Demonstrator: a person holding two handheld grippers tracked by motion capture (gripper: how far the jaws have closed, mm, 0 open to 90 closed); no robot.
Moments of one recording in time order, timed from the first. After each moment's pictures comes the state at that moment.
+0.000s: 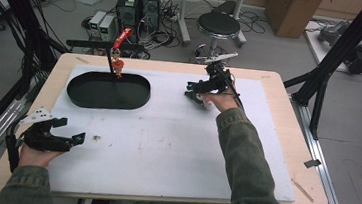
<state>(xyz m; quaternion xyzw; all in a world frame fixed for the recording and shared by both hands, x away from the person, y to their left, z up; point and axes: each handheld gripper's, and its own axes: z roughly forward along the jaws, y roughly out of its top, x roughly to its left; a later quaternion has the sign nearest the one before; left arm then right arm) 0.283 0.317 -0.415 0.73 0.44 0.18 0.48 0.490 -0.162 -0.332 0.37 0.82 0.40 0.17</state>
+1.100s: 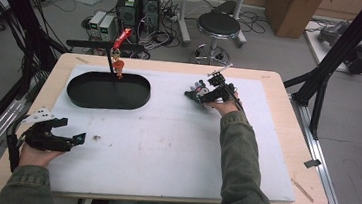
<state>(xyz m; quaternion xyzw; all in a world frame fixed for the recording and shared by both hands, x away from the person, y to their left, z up) 0.286 0.317 -0.417 0.74 0.45 0.18 0.47 0.529 -0.186 -0.404 0.43 0.85 0.26 0.13</state>
